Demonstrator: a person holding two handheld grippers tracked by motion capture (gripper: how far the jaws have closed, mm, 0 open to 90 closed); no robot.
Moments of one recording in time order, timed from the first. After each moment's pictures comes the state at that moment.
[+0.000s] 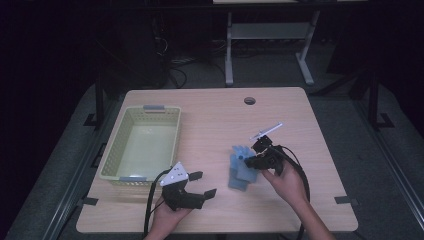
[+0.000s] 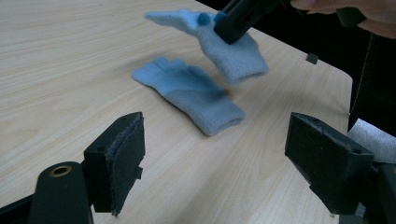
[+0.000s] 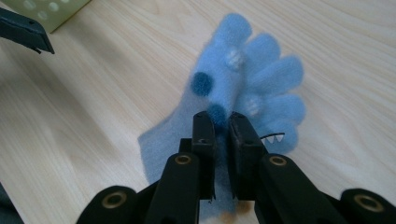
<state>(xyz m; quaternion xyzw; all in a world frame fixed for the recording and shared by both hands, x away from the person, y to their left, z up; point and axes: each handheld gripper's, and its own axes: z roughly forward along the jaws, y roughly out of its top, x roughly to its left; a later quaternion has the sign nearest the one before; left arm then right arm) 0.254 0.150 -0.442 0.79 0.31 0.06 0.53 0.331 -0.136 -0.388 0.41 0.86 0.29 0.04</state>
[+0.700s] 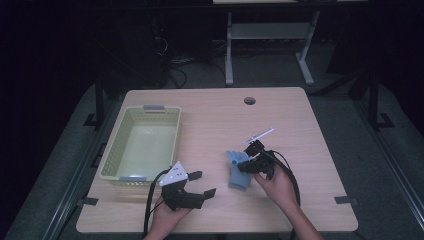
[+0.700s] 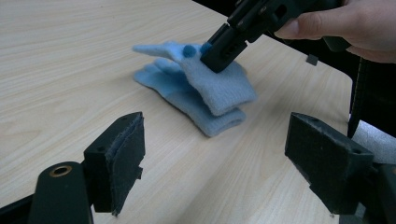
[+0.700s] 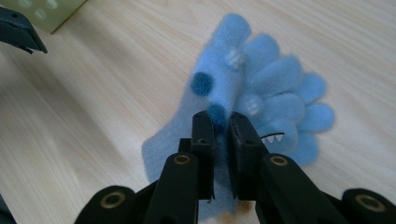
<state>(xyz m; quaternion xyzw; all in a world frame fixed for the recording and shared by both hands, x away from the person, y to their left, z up) 0.253 0.151 -0.441 0.78 0.31 0.06 0.53 0.333 -0.119 -0.410 0.43 0.86 0.29 0.01</state>
